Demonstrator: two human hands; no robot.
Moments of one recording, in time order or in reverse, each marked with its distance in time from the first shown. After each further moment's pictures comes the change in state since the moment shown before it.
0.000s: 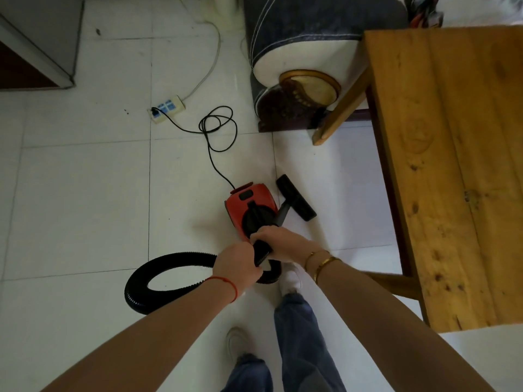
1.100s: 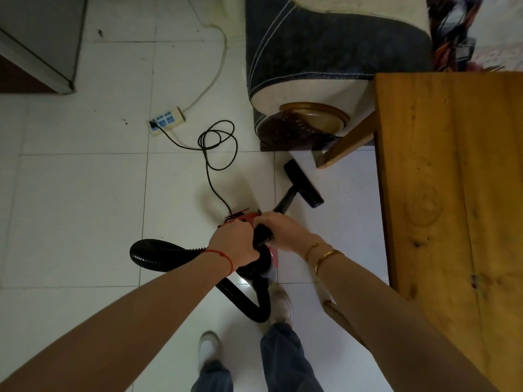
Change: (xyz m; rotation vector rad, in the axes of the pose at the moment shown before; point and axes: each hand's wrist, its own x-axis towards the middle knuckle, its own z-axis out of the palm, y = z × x) left_hand 0.137 0.055 -0.110 0.099 0.002 0.060; right_hand 0.064 0.084 -0.132 0.079 0.088 0.021
